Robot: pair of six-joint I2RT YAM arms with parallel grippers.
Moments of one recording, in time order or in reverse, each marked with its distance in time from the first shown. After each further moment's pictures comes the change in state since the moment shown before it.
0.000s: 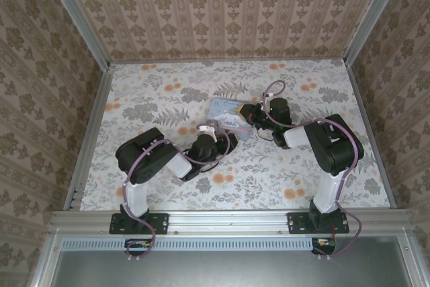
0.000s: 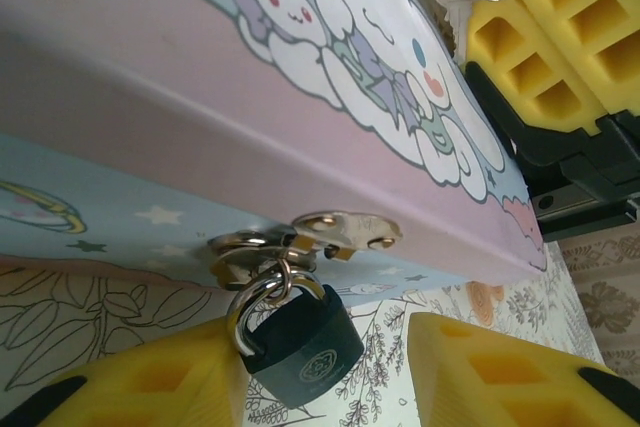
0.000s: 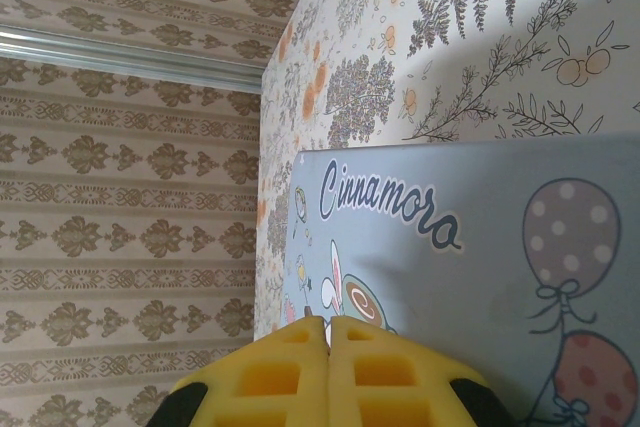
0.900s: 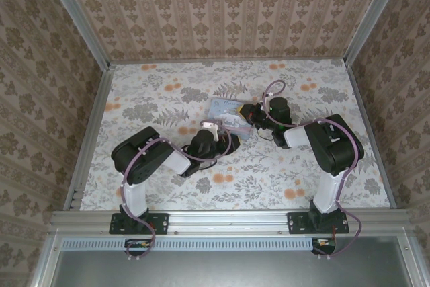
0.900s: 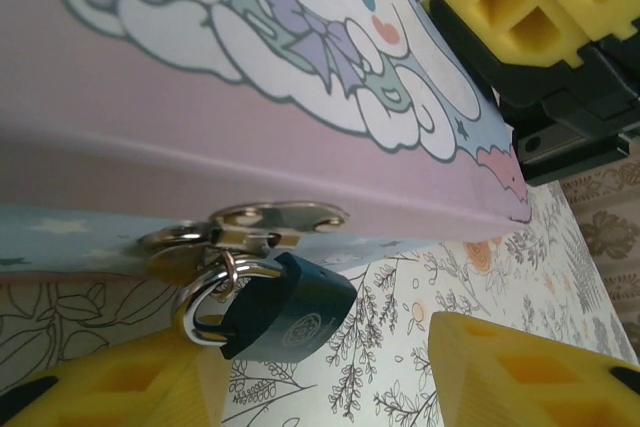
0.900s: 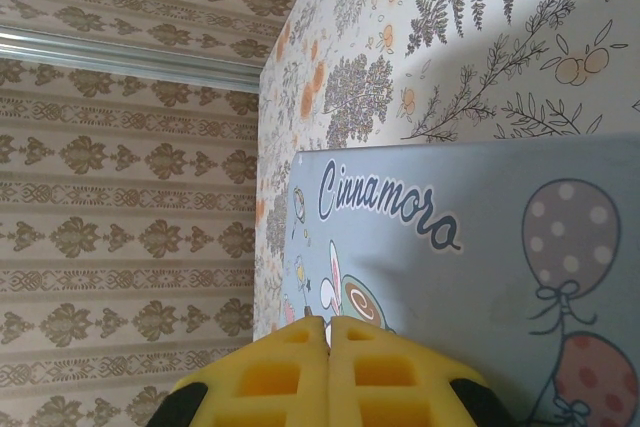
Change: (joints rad) left arm 0.037 -0.034 0.029 -0.108 0.145 0.104; right arm 0.000 -0.001 0.006 -0.013 0.000 0.000
